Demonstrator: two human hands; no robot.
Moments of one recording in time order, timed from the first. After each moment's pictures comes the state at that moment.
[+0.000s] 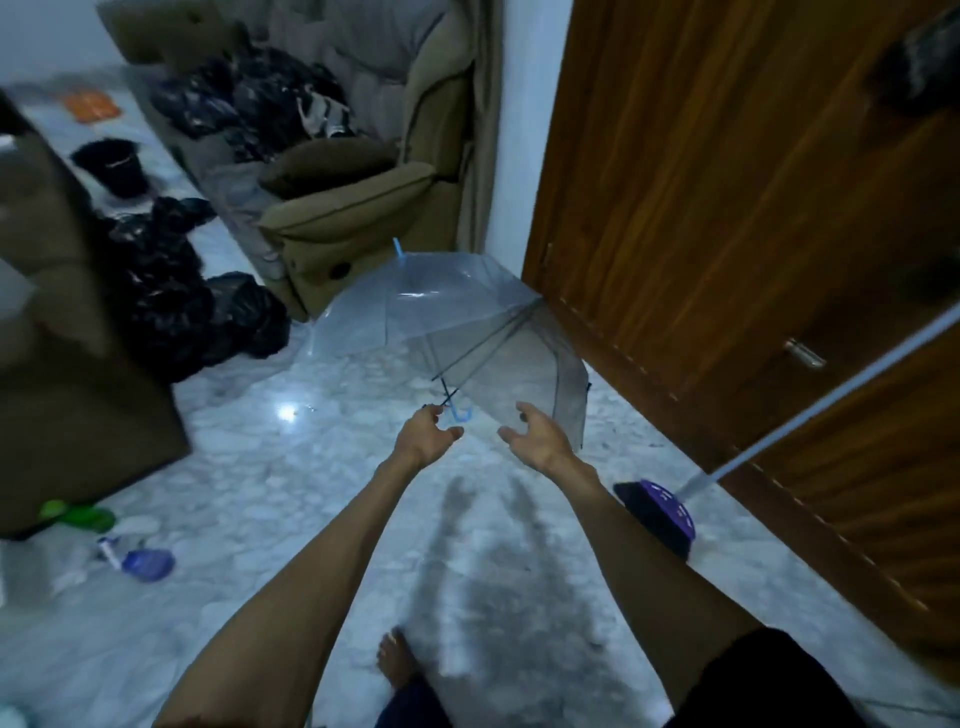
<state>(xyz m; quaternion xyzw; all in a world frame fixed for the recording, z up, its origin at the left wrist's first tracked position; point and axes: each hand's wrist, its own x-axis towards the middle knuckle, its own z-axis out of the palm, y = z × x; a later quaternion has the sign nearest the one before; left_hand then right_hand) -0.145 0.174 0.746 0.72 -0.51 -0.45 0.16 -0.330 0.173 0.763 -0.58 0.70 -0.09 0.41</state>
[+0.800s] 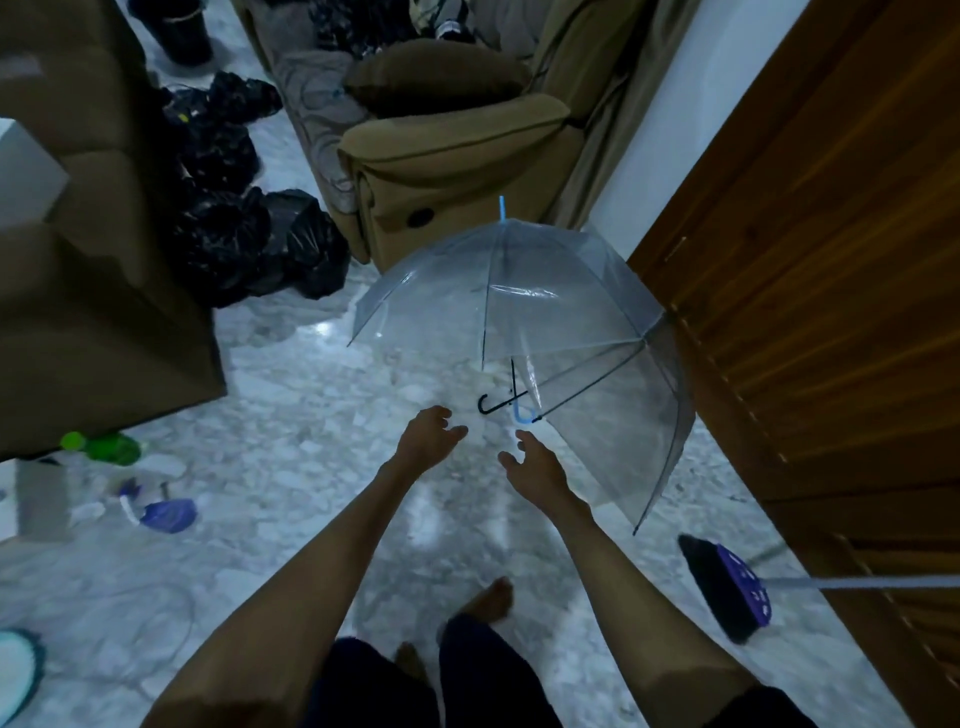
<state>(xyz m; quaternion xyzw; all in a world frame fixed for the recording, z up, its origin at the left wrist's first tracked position) 0.045 0.015 0.610 0.75 -0.43 -0.48 0.16 -0.136 0.012 0.620 -0.58 0.66 0.01 0.47</state>
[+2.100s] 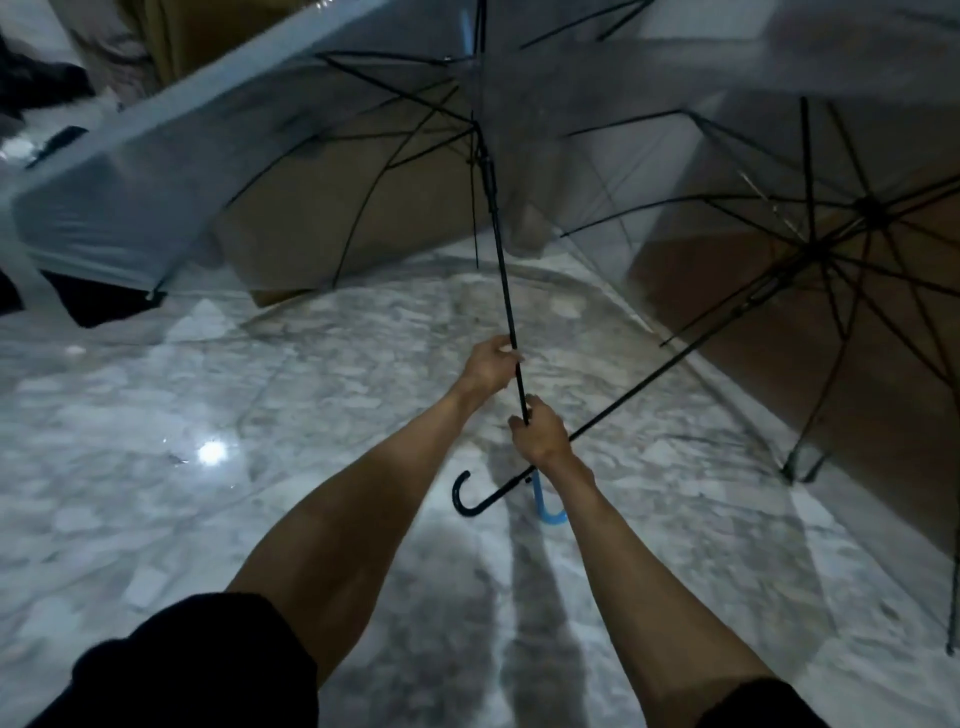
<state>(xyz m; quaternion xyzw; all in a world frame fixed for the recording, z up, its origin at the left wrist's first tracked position) -0.026 -0.385 0.045 0.58 -0.44 -0.56 0.40 -0.131 -0.318 0.026 -0.60 0.71 -0.16 0.33</state>
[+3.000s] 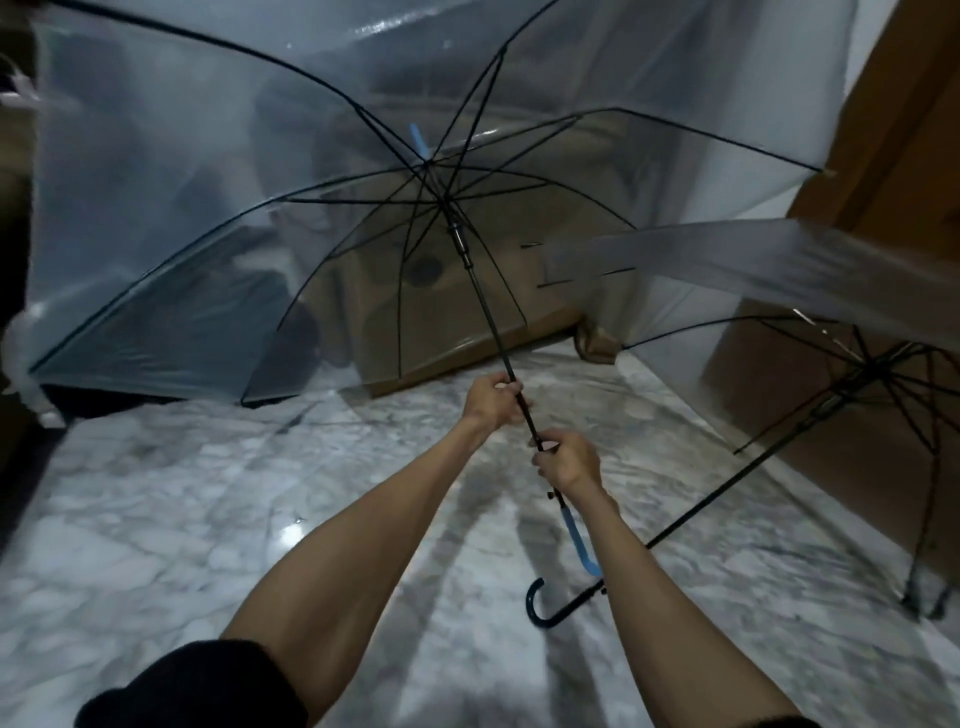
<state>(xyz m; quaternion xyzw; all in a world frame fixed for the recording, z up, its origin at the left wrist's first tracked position) 0.072 -0.348 0.136 0.56 -0.38 -0.51 0.53 -0.061 -0.319 0.101 -0.65 0.65 -0.23 0.31</state>
